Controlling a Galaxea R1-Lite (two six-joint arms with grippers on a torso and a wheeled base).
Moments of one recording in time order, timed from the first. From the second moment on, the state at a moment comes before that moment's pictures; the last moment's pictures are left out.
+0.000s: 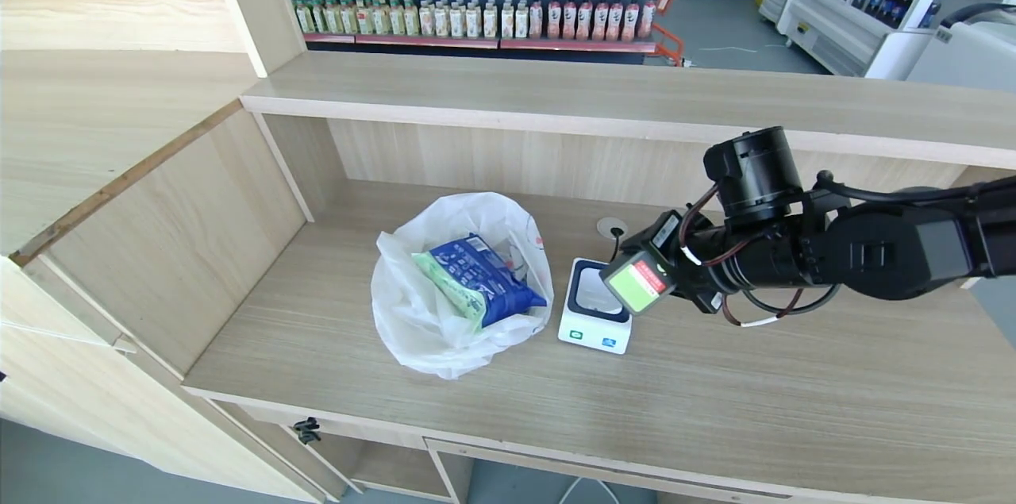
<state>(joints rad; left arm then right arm) 0.00 0.00 0.00 0.00 0.00 0.00 0.47 1.86 -1.21 -0.03 -0.05 1.03</state>
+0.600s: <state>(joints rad) 0.00 0.00 0.00 0.00 0.00 0.00 0.48 1.96 -1.26 -0.10 0.00 1.03</state>
